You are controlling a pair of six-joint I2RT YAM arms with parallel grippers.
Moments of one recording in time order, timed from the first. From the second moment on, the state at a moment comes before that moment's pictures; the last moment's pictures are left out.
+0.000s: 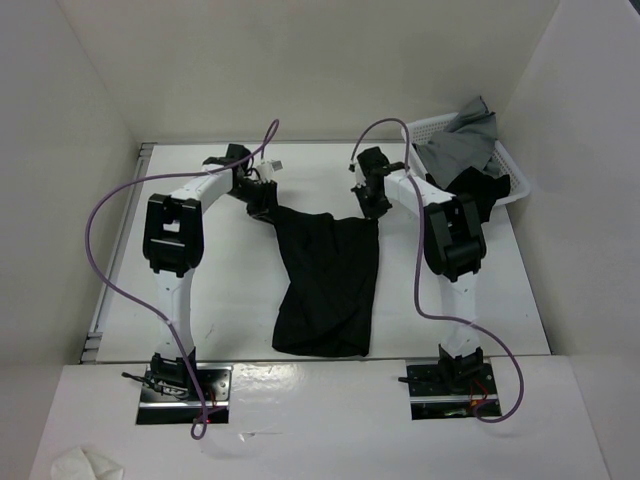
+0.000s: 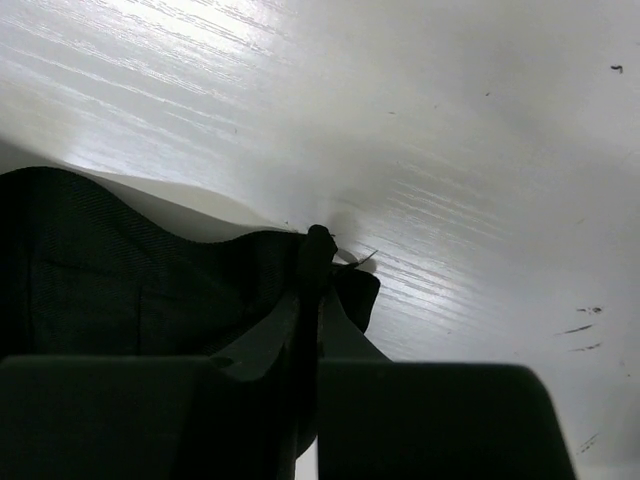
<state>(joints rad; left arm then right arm) -0.16 2.25 1.79 -0.79 0.71 -0.01 0.34 2.17 1.68 -0.67 0.03 -0.05</state>
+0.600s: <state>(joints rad) -0.07 1.84 2.20 -0.99 0.59 0.17 0.11 1.62 1.82 -0.76 -0.08 -0.10</state>
